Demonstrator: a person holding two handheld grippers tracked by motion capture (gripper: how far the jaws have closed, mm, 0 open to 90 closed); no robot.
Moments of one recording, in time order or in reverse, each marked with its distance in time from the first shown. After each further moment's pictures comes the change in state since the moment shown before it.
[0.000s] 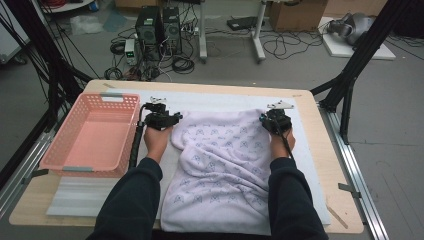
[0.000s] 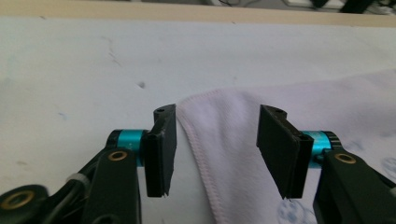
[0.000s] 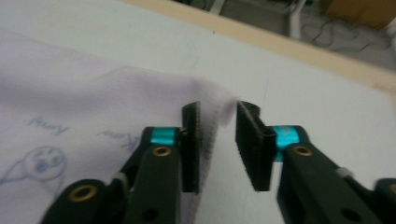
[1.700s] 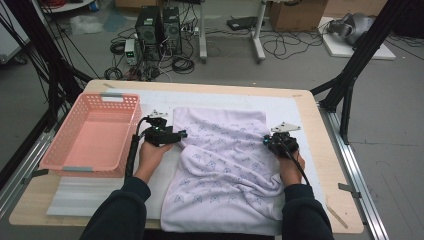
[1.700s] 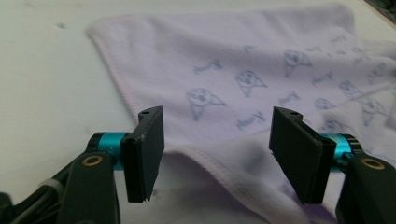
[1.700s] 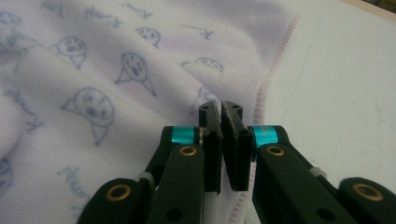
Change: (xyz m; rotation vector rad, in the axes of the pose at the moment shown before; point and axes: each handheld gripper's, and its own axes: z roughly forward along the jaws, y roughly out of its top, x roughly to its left) left arm -0.029 -0.031 -0.035 0.096 -0.200 0.039; right arm 0.013 -0.050 -0.048 0.052 0.129 -0.116
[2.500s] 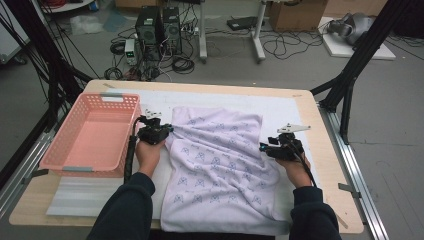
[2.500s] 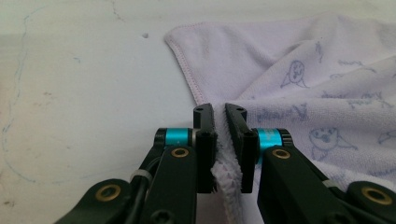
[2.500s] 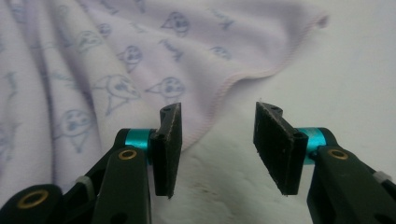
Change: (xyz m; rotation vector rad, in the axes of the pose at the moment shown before) left arm 0.032 -0.006 0.002 -0.082 0.210 0.028; right arm 0.000 -0.001 -0.020 0.006 0.239 0.089
